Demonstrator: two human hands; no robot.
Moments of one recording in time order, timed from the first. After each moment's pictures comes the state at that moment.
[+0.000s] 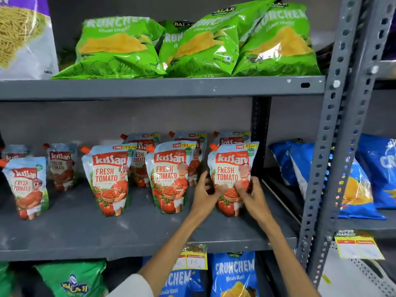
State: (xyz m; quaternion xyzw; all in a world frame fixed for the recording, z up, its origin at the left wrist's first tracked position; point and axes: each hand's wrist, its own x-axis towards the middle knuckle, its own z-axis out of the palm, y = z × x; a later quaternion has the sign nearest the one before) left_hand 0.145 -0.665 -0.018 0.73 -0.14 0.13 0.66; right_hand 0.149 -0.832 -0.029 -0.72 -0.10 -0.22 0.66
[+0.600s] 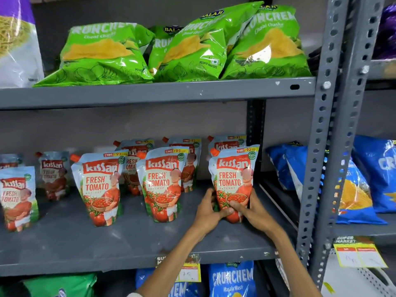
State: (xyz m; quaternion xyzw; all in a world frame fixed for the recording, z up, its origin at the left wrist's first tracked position) left_hand 0.157 -0.686 -0.041 0.77 -0.15 0.06 0.61; right_hand 0.150 -0.861 -0.036 -0.77 -0.15 -0.08 0.61
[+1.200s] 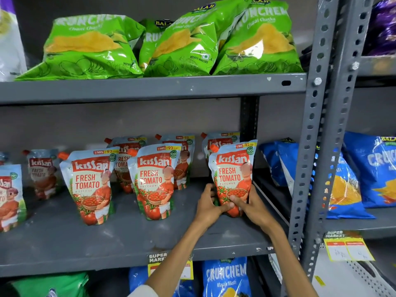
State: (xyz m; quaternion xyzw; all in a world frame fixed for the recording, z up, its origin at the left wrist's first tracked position) left_hand 0.165 -0.711 -0.041 0.77 -0.13 0.09 0.62; right_hand 0.148 -0.876 -0.036 -0.77 -0.11 -0.12 0.62
